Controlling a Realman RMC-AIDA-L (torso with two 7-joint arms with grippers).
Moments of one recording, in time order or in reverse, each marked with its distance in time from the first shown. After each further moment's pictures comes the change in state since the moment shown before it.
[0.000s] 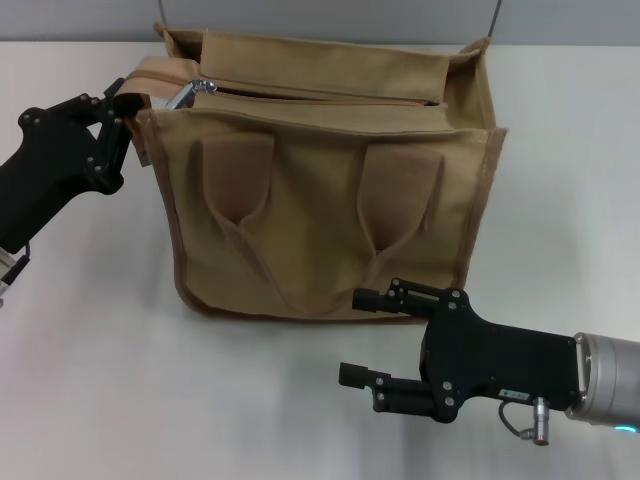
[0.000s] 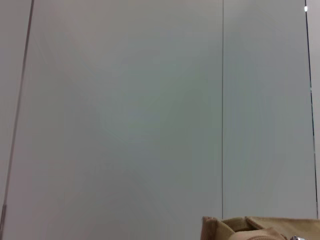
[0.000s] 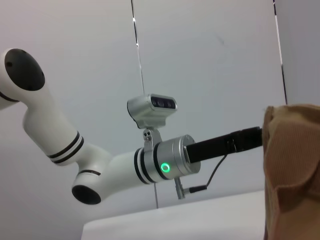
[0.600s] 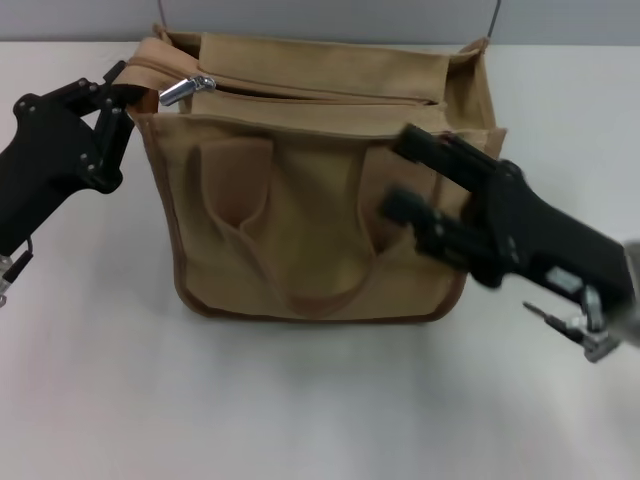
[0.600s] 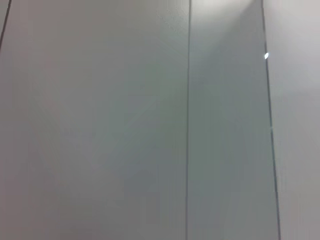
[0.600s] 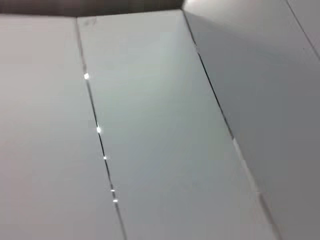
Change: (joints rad) left arm -0.002 -0.001 -0.005 -0.005 -0.002 0.155 -0.011; right arm 0.065 -0.006 0.312 0.070 0.018 -0.223 0.238
